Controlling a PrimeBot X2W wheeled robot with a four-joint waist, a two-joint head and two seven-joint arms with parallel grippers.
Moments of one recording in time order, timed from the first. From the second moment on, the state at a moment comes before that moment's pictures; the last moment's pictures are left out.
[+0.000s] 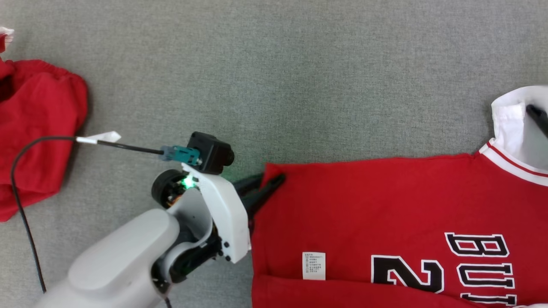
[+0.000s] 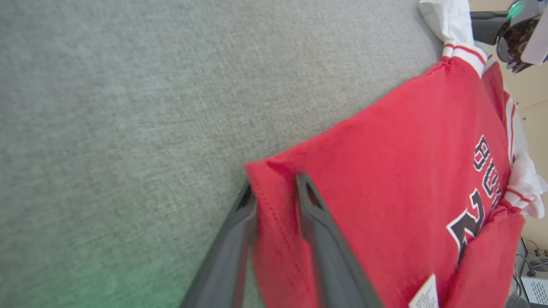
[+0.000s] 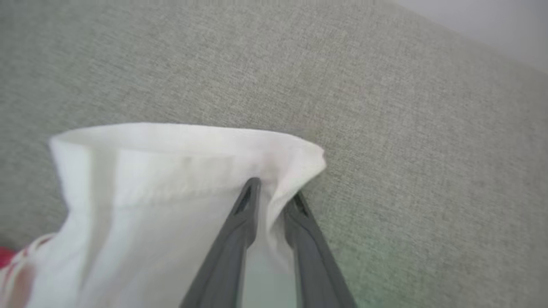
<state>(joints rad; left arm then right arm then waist) -0.78 0.53 -0.96 0.01 -1.01 0.06 0.29 -0.72 -0.71 0.43 0.26 0.73 0.13 0.53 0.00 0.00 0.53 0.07</state>
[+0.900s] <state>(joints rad) -0.67 0.52 -0.87 0.01 -1.02 0.09 0.08 -0.53 -0.74 0.37 0.23 0.77 0.13 0.11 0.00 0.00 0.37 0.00</state>
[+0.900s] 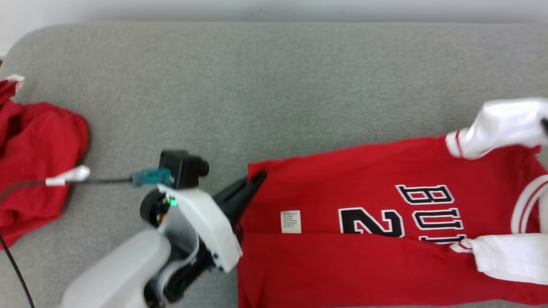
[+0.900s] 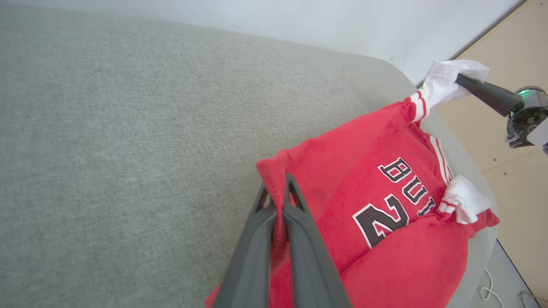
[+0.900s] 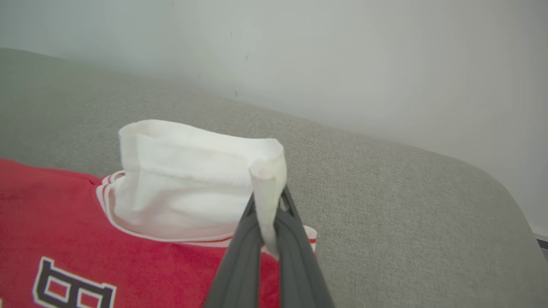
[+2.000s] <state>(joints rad) -0.34 0.63 -0.92 -0.15 -1.05 0.23 0.01 -0.18 -0.70 0.39 0.21 0.81 0.13 0.03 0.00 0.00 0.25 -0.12</state>
